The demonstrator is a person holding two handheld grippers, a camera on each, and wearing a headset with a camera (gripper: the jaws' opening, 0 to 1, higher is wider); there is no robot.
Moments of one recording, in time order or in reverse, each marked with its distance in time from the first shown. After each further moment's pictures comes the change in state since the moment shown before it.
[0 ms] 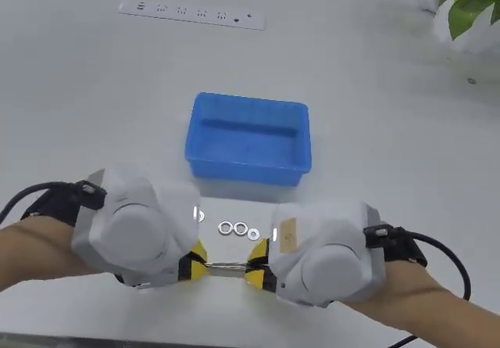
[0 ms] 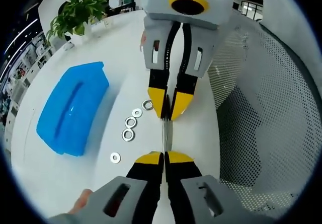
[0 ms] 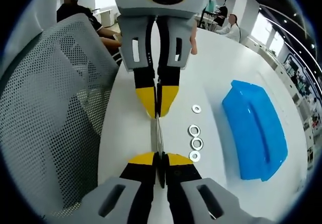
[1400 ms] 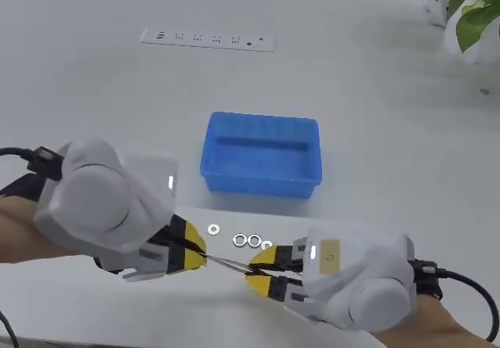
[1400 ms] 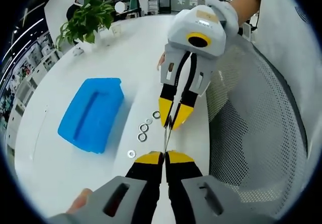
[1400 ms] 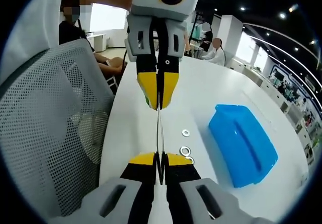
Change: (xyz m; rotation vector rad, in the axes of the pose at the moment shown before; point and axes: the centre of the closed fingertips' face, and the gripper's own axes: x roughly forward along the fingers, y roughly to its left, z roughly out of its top) left arm -0.051 0.001 0.021 -0.010 -0.048 0.042; right arm -0.016 -0.007 0.029 0.011 -0.249 -0.112
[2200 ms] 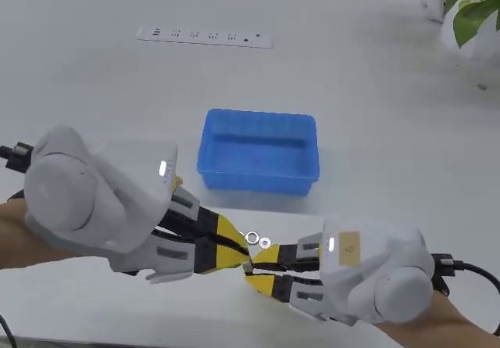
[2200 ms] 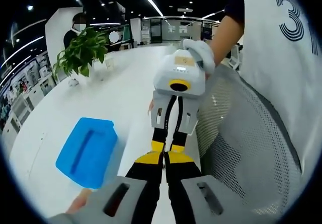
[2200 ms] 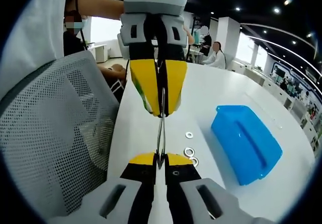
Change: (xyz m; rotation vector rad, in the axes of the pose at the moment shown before) left arm -0.004 -0.012 0.059 0.060 -0.302 -0.042; right arm -0.007 0.007 0.004 0.048 -0.072 0.040
